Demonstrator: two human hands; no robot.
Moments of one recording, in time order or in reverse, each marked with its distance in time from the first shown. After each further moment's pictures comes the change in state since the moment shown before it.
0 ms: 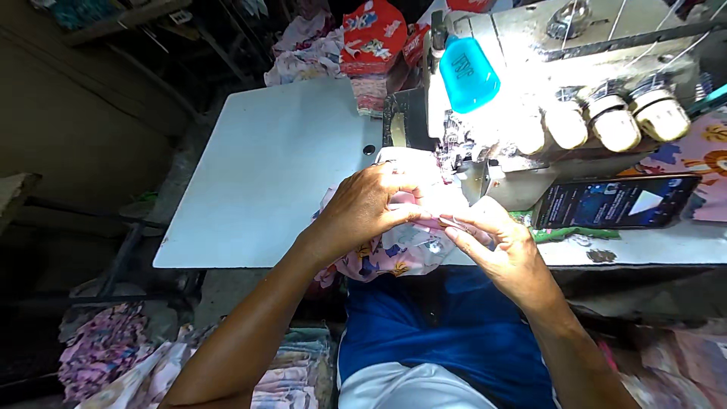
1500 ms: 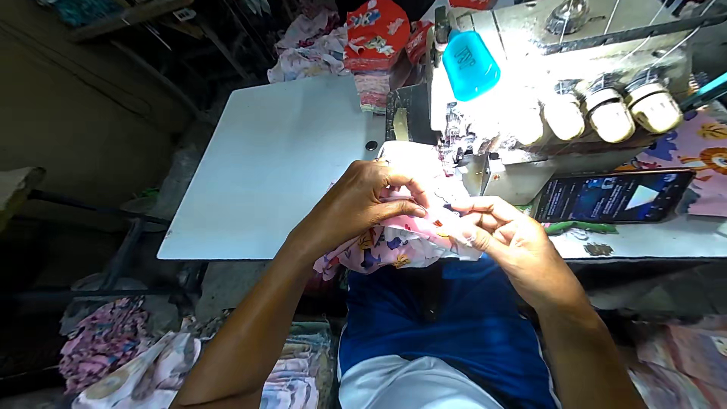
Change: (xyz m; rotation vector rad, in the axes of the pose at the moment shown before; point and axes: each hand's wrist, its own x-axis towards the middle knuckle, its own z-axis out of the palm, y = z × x) left_hand -0.009 0.008 -0.015 -0.266 0.074 0.133; right_hand -0.006 -0.011 -0.015 0.430 -0.132 0.196
